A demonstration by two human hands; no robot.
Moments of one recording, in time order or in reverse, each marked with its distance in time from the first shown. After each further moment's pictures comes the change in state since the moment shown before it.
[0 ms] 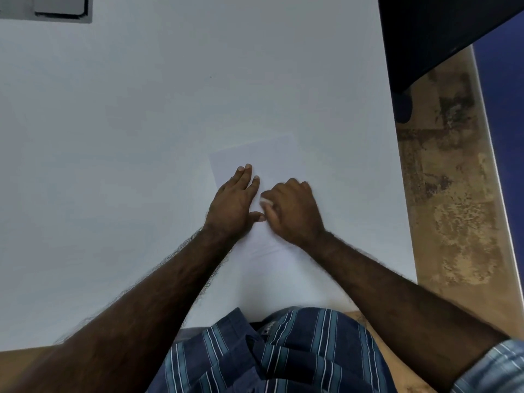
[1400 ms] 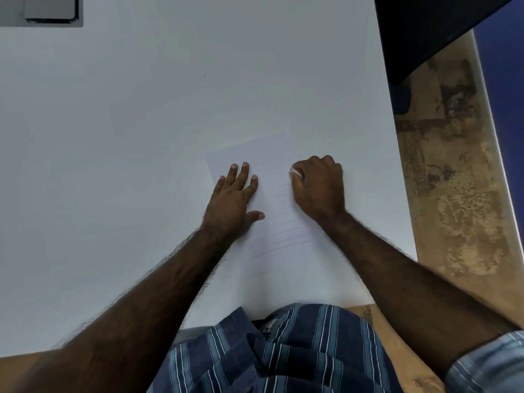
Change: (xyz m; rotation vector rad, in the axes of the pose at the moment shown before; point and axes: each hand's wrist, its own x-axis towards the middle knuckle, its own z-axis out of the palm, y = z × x) left_hand -0.002 0.000 -0.004 0.041 -0.067 -0.011; right_hand 0.015 0.044 -0.021 -0.053 0.161 0.315
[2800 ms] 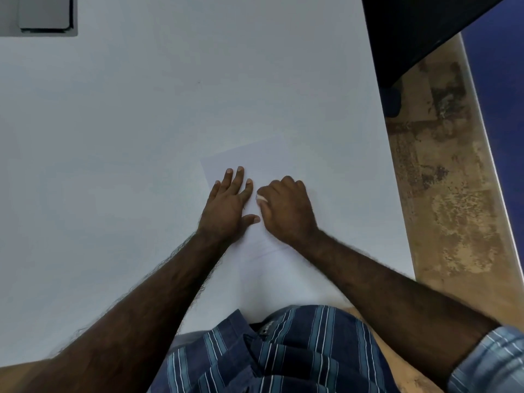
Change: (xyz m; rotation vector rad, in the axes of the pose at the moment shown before) left_hand 0.002 -0.003 0.002 0.009 -0.018 0.001; right_hand -0.032 -0.047 0.009 -0.004 -0.139 -0.186
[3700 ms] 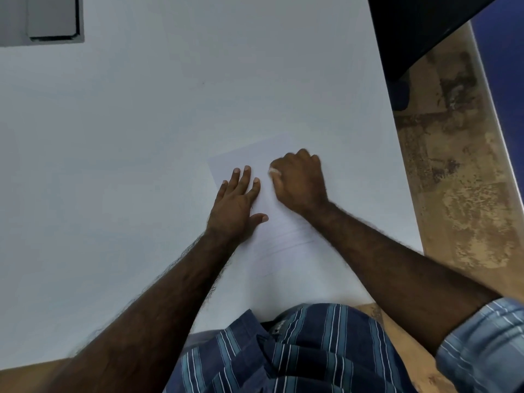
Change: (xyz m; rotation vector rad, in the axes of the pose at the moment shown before) left_hand -0.002 0.001 -0.001 0.029 0.010 0.009; right_hand 0.046 0.022 -0.003 -0.035 0.075 0.066
